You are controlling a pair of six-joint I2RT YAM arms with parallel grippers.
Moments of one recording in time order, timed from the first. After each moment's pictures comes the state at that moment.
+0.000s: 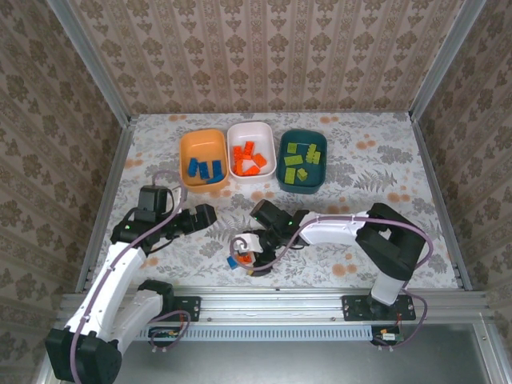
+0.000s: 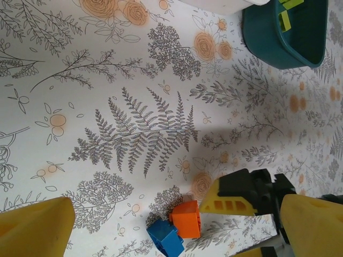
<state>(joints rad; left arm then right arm) -0.25 0.82 0.68 -0.75 0.45 -0.50 0.94 1.75 0.95 -0.21 -0.53 -0.69</state>
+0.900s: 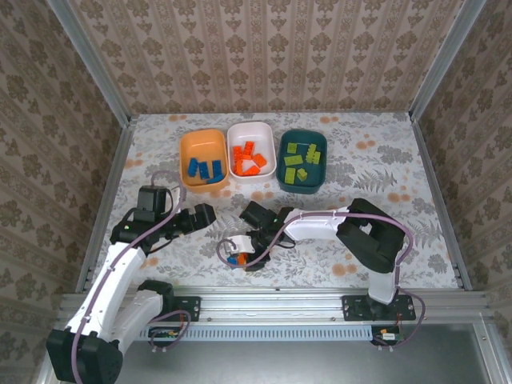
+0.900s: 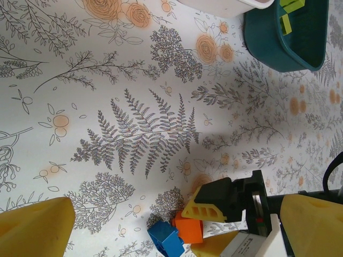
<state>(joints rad) -0.24 0.82 0.68 -0.75 0.45 -0.50 0.97 1.87 1.08 -0.35 -0.46 -0.70</state>
